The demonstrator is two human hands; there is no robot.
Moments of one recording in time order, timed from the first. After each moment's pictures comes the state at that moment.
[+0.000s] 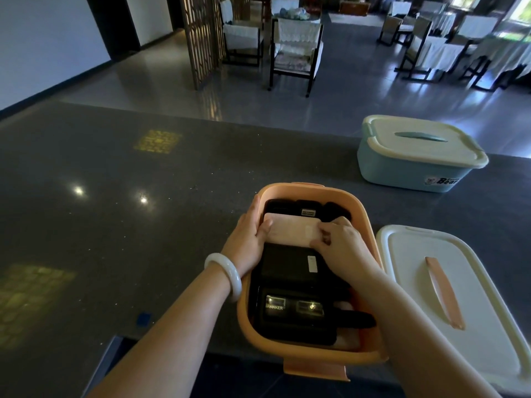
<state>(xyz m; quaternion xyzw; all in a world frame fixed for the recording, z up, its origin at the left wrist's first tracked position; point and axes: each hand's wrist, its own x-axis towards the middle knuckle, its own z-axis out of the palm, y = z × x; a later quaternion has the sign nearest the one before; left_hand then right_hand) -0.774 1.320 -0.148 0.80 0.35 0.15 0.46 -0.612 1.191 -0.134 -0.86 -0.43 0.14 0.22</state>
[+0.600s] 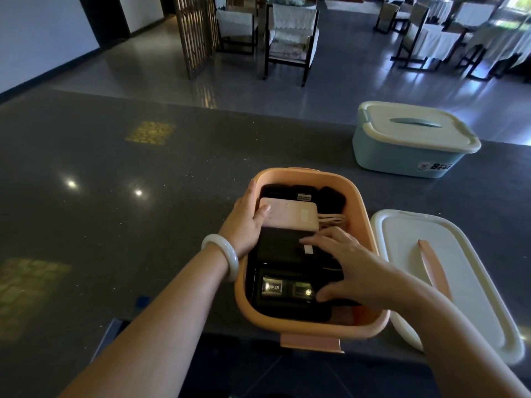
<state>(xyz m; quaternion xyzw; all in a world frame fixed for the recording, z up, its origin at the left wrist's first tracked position) -0.772 1.320 -0.149 0.81 0.36 0.14 0.43 -0.624 1.129 -0.118 -0.74 -0.60 0.27 0.14</state>
